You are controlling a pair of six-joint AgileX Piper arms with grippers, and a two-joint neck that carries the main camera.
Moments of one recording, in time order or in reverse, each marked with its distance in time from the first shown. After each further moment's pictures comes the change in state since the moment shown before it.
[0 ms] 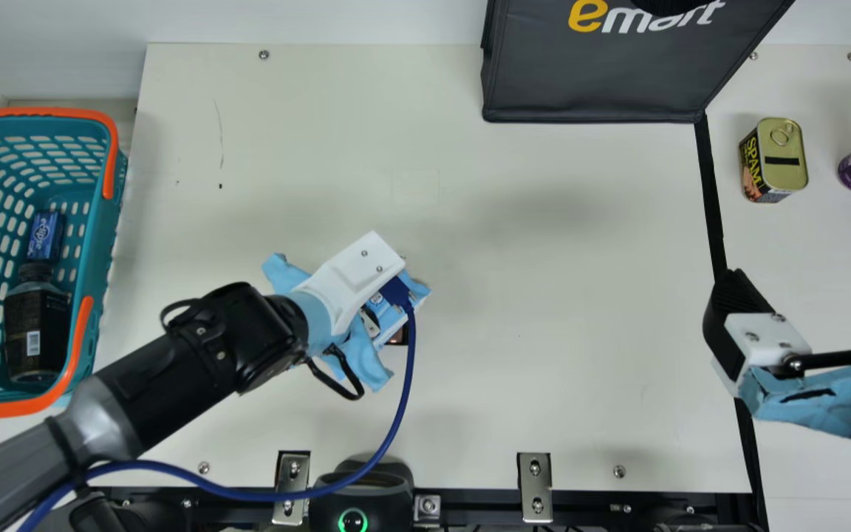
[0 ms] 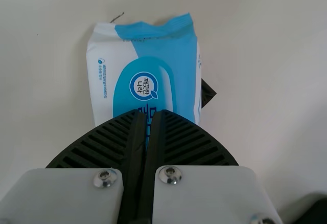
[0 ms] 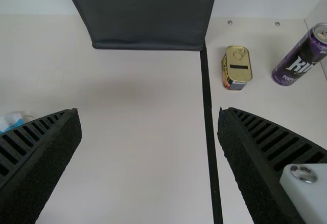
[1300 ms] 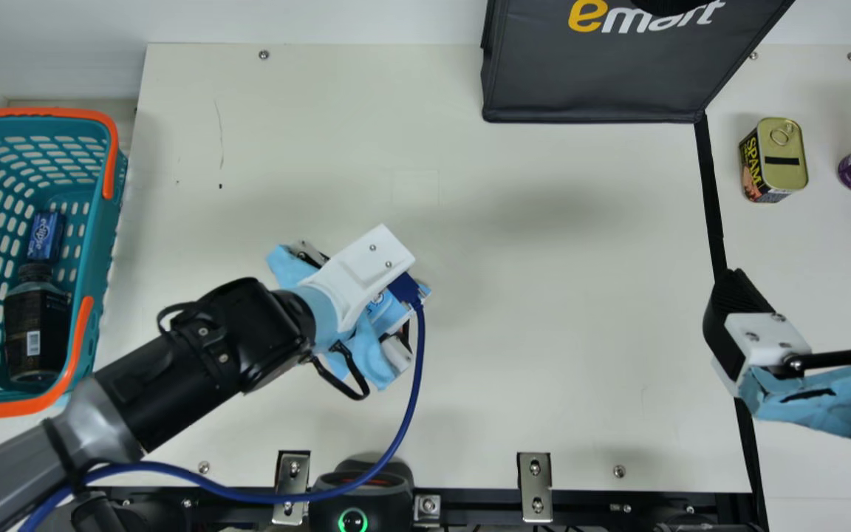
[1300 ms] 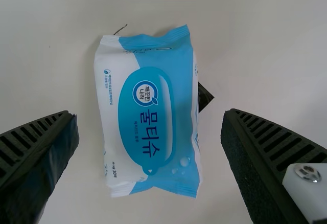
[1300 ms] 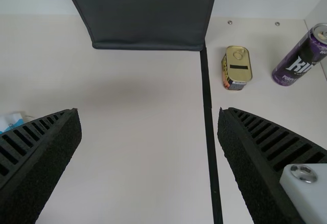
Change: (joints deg) left arm -1.6 1.3 -3.5 2.7 3.5 -1.8; right arm 0.0 0.0 0.0 0.0 0.0 0.0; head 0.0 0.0
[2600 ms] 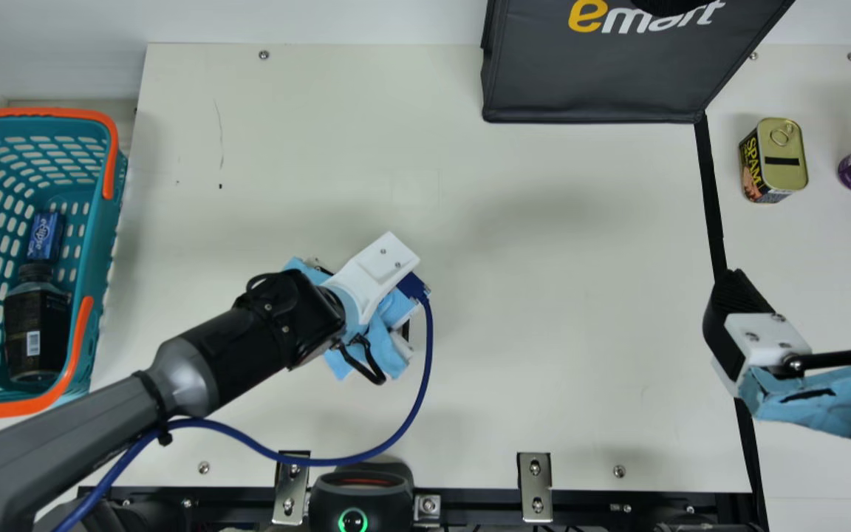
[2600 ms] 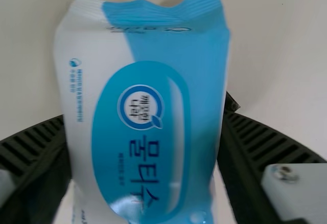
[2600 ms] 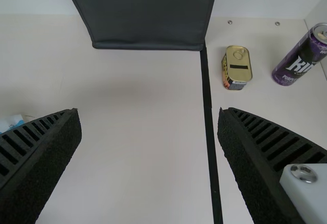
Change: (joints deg) left arm 1.5 9.4 2.5 -1.3 -6.0 -3.1; right arm 0.0 0.0 0.0 0.0 0.0 0.0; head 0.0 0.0
